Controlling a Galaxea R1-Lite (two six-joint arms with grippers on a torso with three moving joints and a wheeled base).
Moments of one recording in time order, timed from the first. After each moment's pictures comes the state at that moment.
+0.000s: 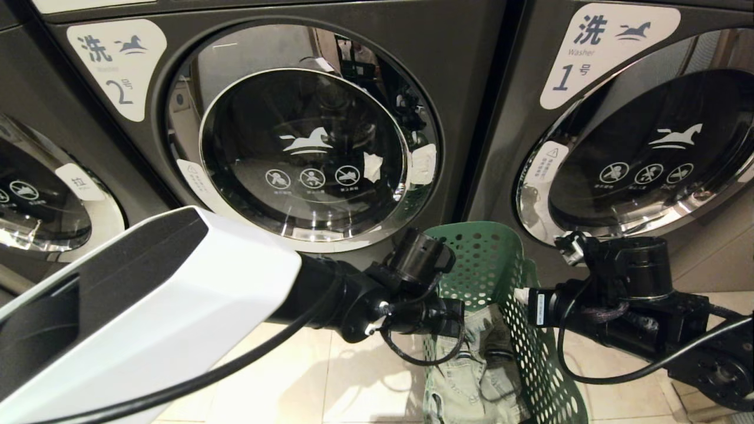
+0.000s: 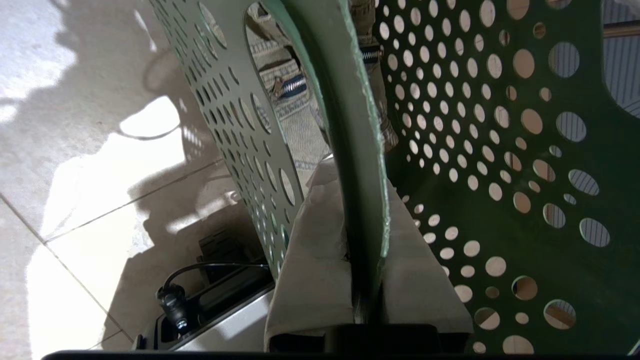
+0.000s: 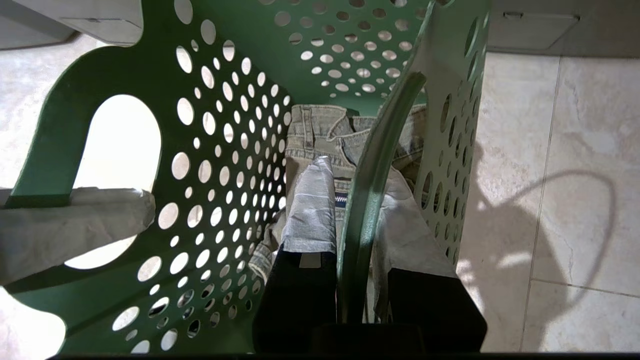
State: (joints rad) left arm -0.88 2.24 -1.50 -0.05 -0.04 -0.43; right arm 0.34 1.76 -0.59 -0.71 -0.04 0.24
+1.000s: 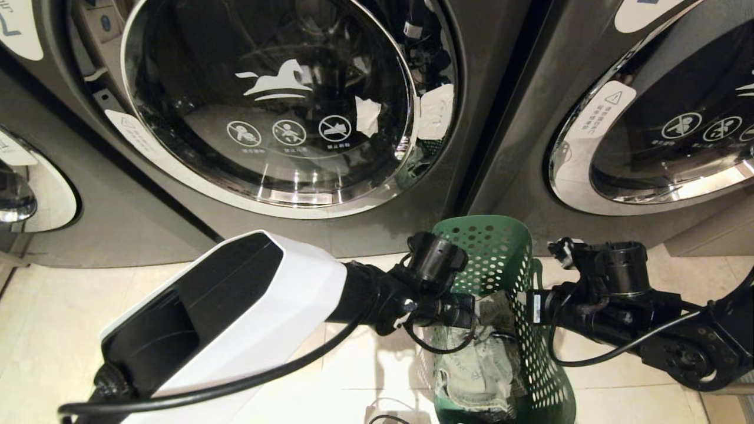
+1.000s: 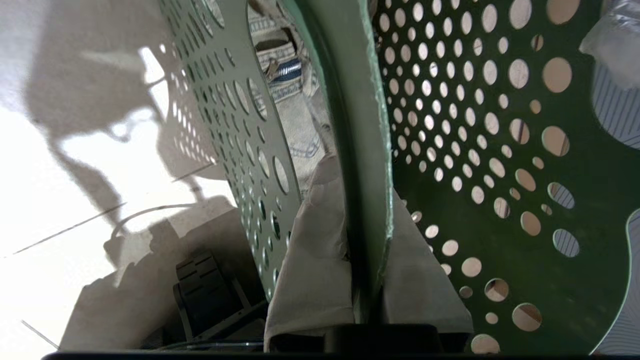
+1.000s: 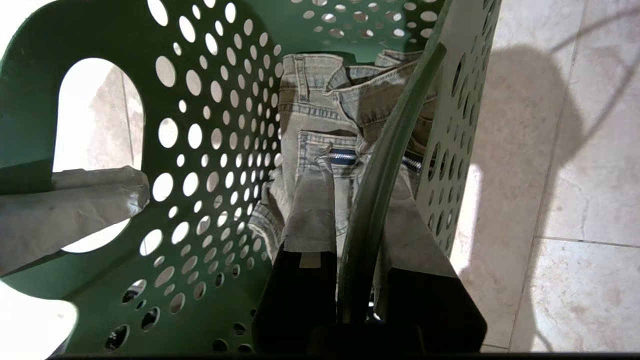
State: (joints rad) left arm -0.88 2.41 -1.71 -0.03 -0.04 -0.42; right arm 0.27 1.88 -0.63 -0.74 -0.04 0.22
